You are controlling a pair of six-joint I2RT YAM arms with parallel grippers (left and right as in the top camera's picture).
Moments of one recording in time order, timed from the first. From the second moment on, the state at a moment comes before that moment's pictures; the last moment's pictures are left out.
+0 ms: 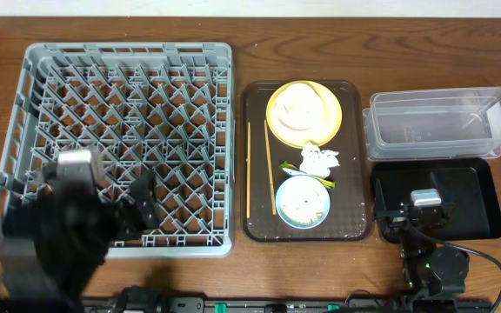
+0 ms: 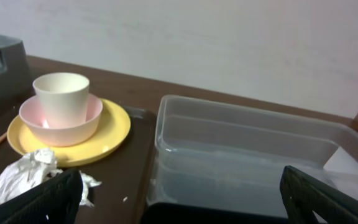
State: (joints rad) left arm -0.06 0.81 1.42 -1.28 0.09 -0.22; right arm 0.01 0.01 0.01 -0.07 -0.05 -0.15
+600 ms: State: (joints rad) left arm -0.09 1.60 2.04 -1.69 0.34 -0.26; right arm 0.01 0.01 0.01 -0.07 -0.05 -0.15
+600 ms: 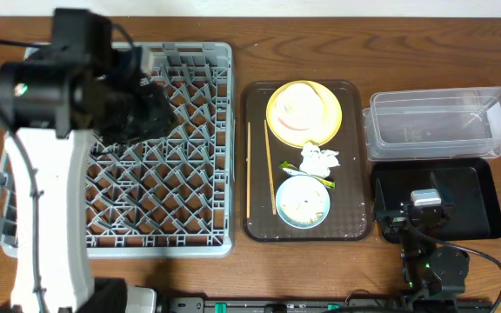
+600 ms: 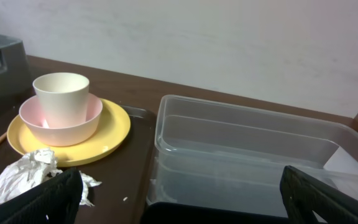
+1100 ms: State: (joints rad) left arm -0.49 1.63 1.81 -1.46 0.14 -0.41; right arm 0.01 0.01 0.01 -0.07 -0.05 -0.15
